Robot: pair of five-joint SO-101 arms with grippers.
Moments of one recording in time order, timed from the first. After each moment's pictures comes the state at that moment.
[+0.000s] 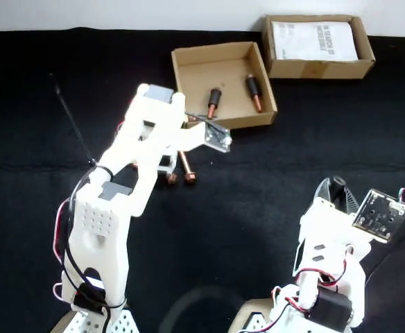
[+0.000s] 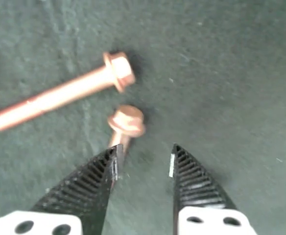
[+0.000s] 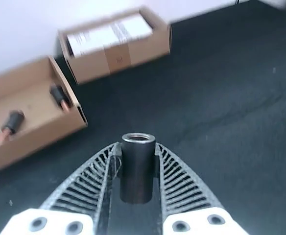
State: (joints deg) left arm 11.0 41.6 -28.5 95.6 -76.6; right arm 13.2 -104.4 78.5 53.3 -7.2
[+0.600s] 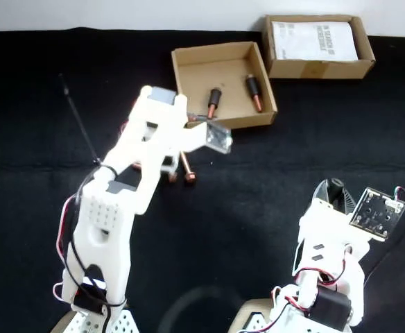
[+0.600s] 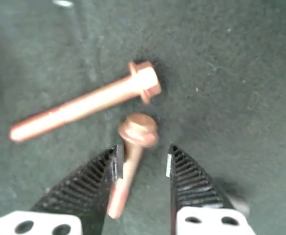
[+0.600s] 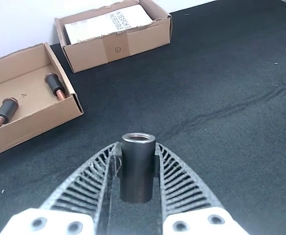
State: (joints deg) left arm 11.1 48.7 -34.0 94.4 -76.6; right arm 13.2 -104.4 79.4 53.3 -5.7
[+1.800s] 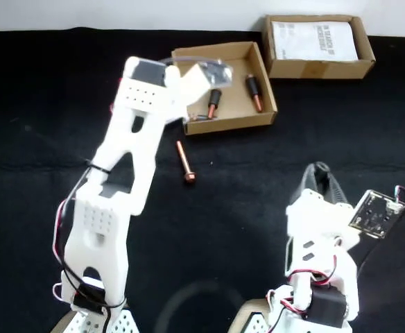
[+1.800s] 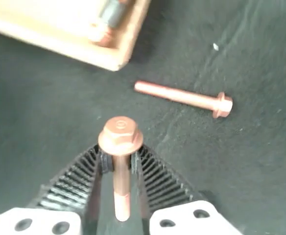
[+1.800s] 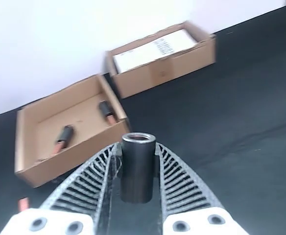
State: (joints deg) left arm 10.3 40.9 -55.5 99.4 -38.5; right arm 3.6 -104.4 79.4 46.8 -16.7
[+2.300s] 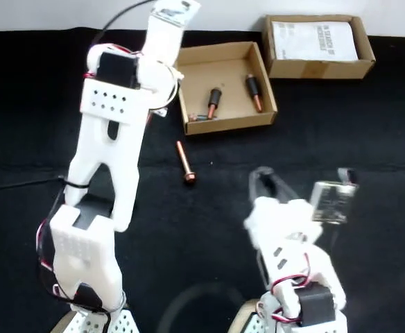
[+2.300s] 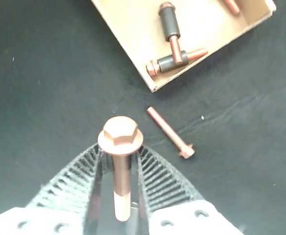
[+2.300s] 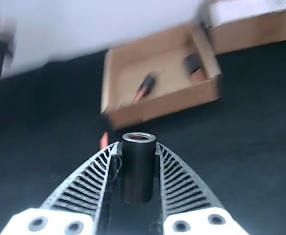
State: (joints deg) left arm 9.6 22.8 -55.6 100.5 -2.4; right arm -19.3 -104.4 81.1 50.5 -17.1
